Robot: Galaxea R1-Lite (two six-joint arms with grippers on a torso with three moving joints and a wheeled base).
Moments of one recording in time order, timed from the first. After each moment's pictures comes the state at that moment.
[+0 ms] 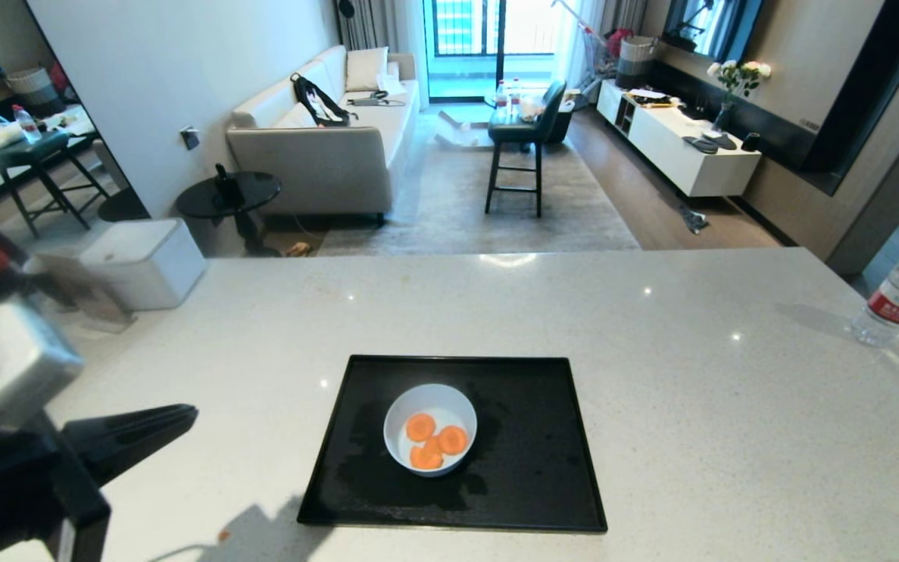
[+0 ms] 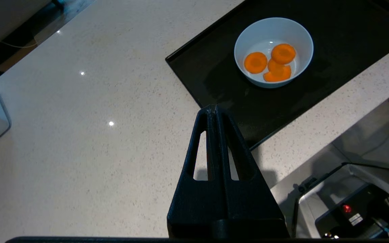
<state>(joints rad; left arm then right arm) -0.42 0.99 -0.58 0.00 -0.04 0.35 0.00 0.00 0.00 0.00 0.00 0.03</state>
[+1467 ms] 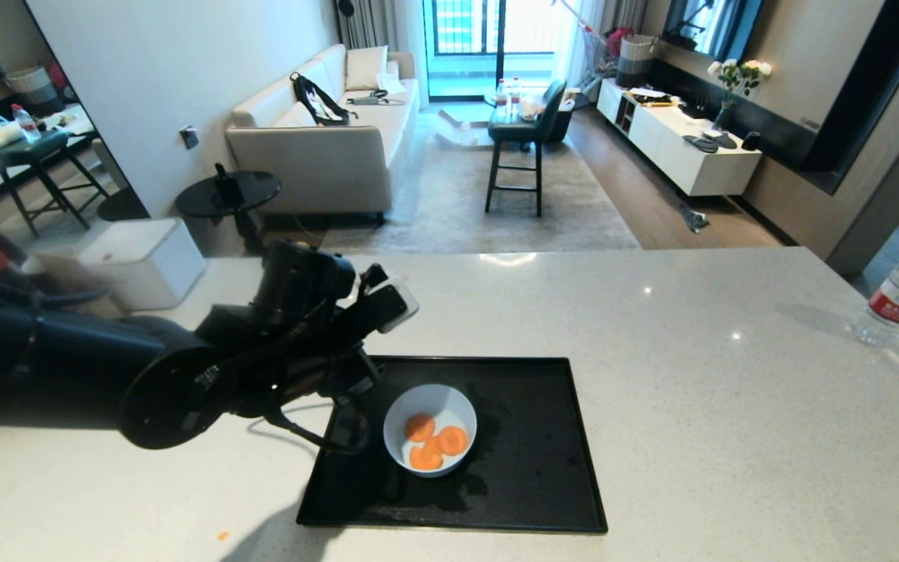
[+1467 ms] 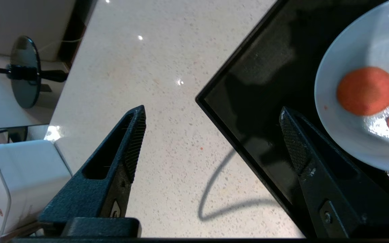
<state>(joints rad) -0.56 1.81 -0.96 -0.22 0.32 0.62 0.00 0.00 0.00 0.00 0.00 0.03</state>
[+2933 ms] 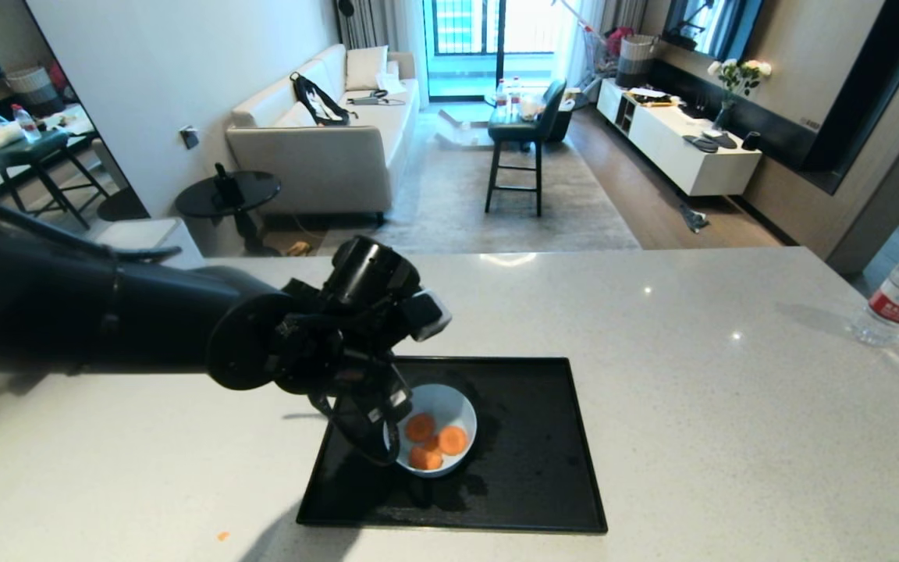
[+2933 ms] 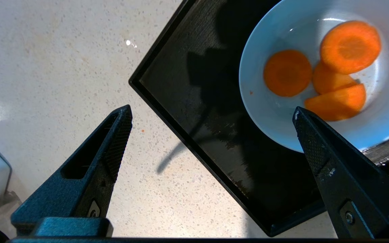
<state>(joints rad) -0.63 1.91 -1.22 0.21 0.31 0.43 0.00 0.00 0.00 0.00 0.00 0.03</state>
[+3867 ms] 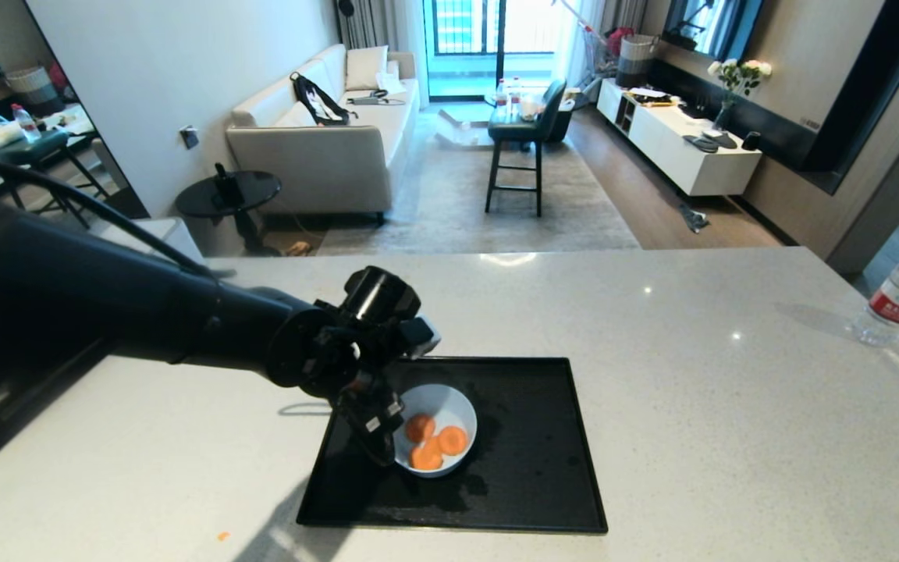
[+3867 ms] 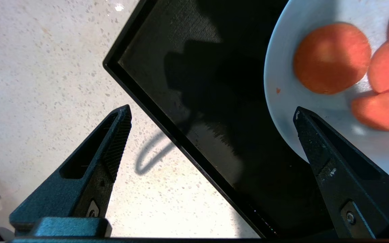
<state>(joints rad) -0.57 2.05 -1.24 0.20 0.32 0.43 0.00 0.00 0.00 0.00 0.00 0.03</state>
